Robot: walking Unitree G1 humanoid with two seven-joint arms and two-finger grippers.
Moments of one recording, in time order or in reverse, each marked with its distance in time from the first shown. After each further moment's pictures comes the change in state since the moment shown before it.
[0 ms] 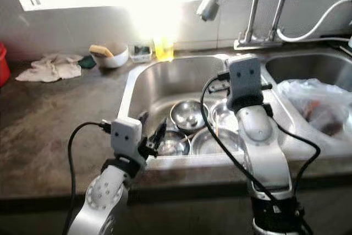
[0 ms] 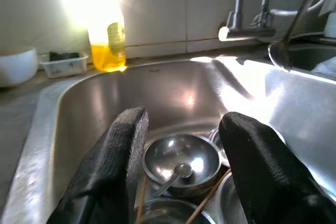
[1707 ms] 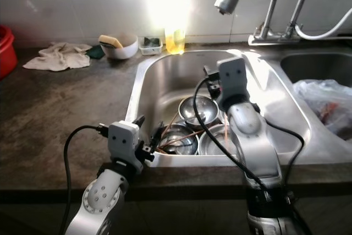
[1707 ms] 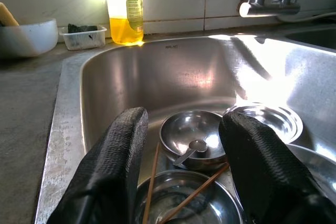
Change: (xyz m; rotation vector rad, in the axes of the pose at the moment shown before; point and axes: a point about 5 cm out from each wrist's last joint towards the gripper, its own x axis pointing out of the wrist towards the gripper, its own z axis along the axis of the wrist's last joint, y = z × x) left arm -0.005 0.001 -0.004 0.008 0.035 0.008; right arm -0.011 0.004 -0.021 0.084 0.030 0.006
